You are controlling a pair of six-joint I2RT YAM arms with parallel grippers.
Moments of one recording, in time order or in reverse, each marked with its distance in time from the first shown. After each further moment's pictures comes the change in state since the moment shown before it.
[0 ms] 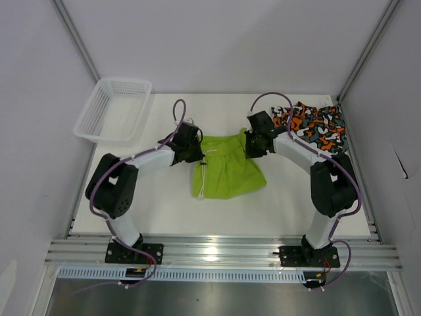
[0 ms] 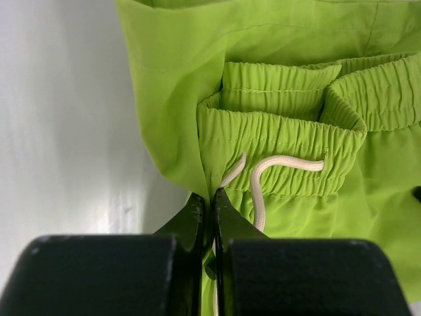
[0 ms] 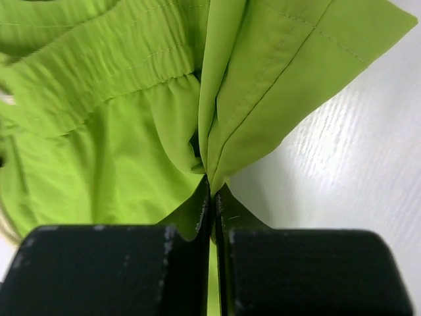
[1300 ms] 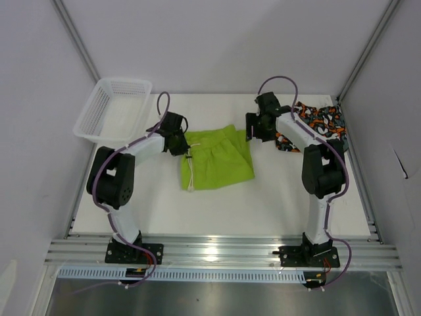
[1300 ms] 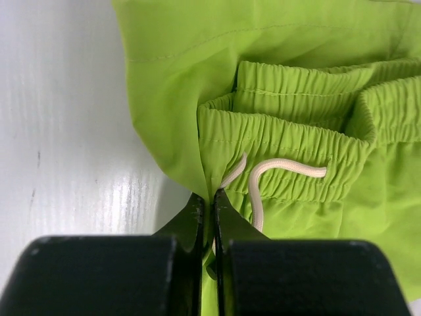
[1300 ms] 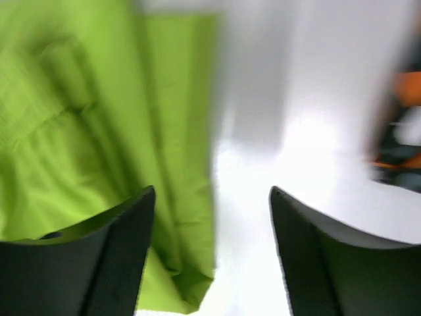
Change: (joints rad) left arm 0.166 0.121 0.166 -0.174 0.023 0.043; right arm -0.132 0.231 0.345 -0.140 -0.035 -0.084
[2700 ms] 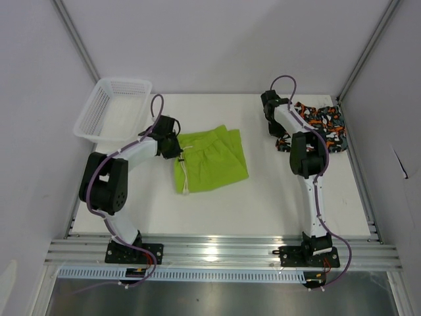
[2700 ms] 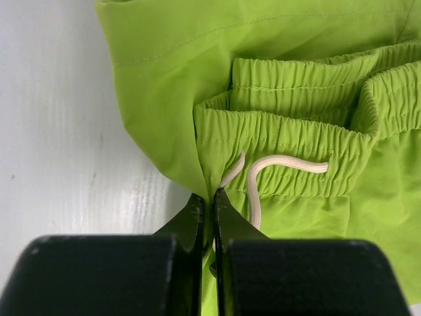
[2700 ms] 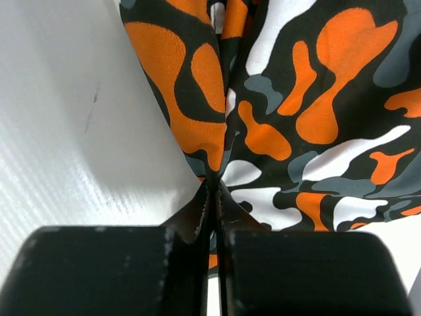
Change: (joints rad) left arm 0.049 -0.085 -0.085 0.008 -0.018 0.092; right arm -0.119 0.439 0.493 -0.273 0.543 -0.090
